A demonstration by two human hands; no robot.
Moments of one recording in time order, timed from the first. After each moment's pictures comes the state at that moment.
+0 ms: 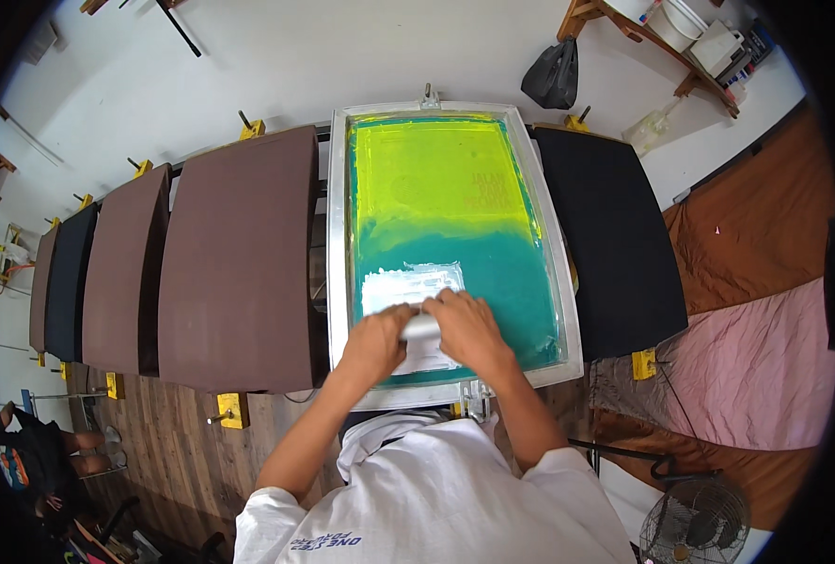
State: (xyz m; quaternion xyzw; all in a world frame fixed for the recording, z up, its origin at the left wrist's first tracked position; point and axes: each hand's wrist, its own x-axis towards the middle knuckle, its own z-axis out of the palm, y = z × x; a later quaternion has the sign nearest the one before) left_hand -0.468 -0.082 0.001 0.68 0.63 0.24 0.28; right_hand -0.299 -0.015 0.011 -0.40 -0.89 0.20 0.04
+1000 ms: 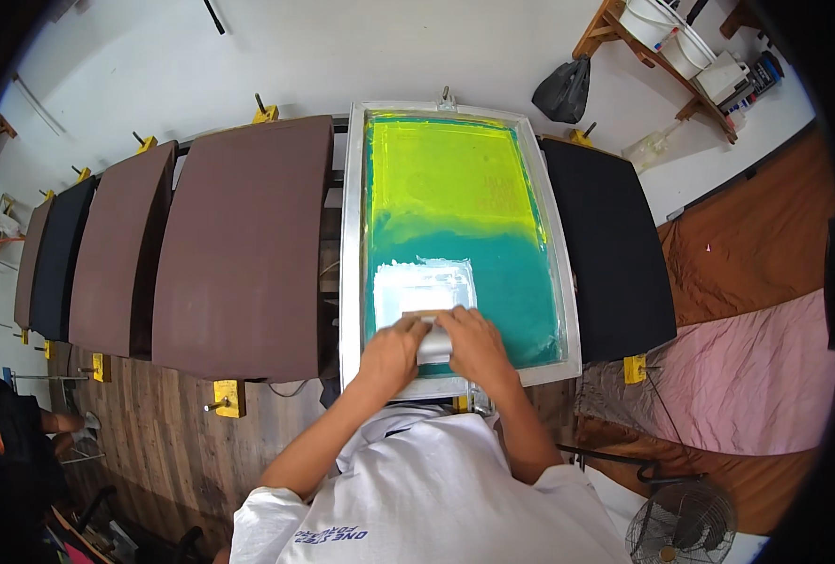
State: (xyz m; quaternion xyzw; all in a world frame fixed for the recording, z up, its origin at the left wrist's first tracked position) left_hand -0.460 -0.121 -0.024 0.69 0.63 0.26 0.25; right_hand -0.293 -0.055 -0.008 -0.42 -0.89 0.20 0.05
